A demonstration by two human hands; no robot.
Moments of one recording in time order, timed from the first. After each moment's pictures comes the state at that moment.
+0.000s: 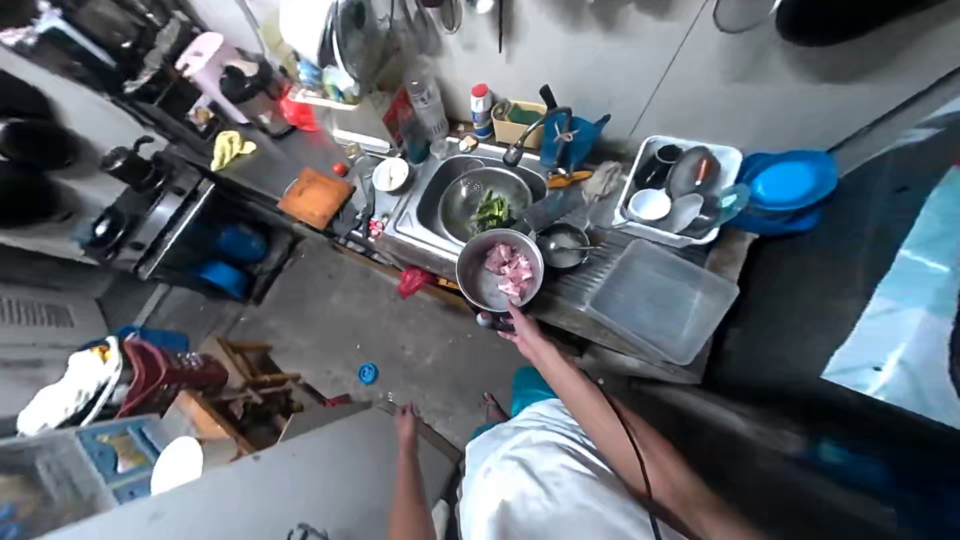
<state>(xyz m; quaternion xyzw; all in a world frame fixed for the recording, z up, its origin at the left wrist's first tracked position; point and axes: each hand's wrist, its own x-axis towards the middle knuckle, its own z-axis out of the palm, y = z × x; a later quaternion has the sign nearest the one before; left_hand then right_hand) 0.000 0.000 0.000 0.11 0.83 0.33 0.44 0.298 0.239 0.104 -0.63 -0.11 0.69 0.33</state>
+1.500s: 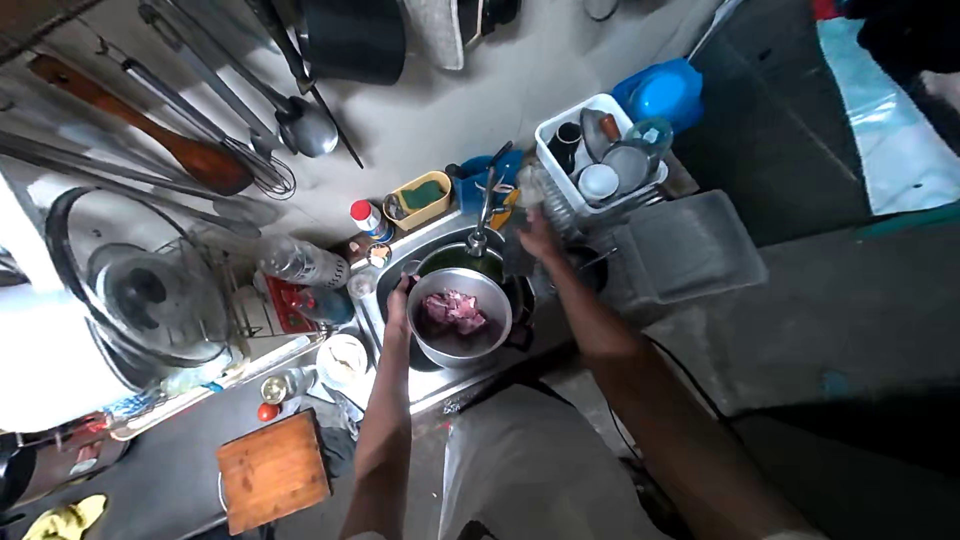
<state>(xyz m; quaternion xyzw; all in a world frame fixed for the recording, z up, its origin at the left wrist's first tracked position) 0.044 0.780 0.131 0.43 0.54 0.16 0.71 0.355 0.631 0.107 -0.87 -0.20 0.26 0.36</state>
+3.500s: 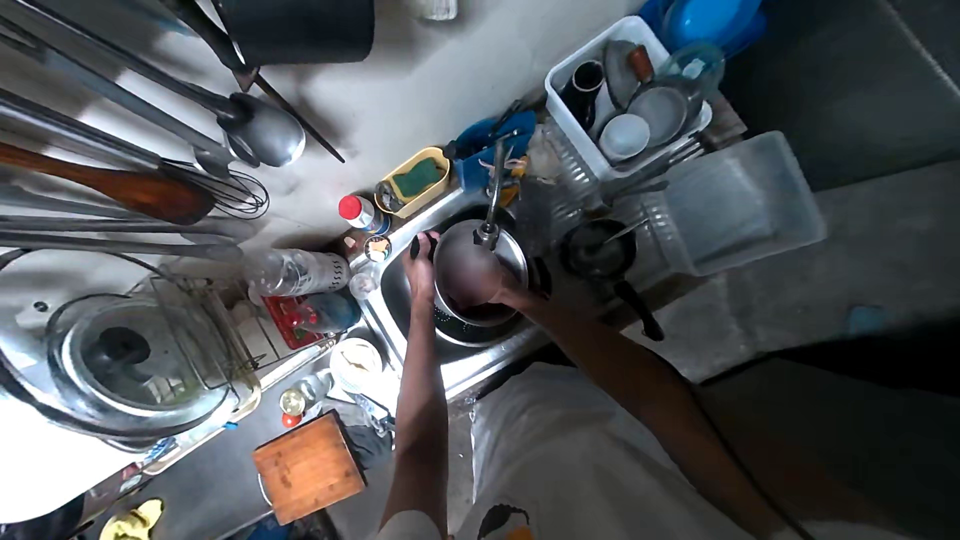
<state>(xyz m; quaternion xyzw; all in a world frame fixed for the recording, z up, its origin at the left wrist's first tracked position) 0.130 0.816 0.108 0.58 0.38 0.27 0.67 0.218 0.665 0.045 -0.82 -0.36 0.44 0.11</state>
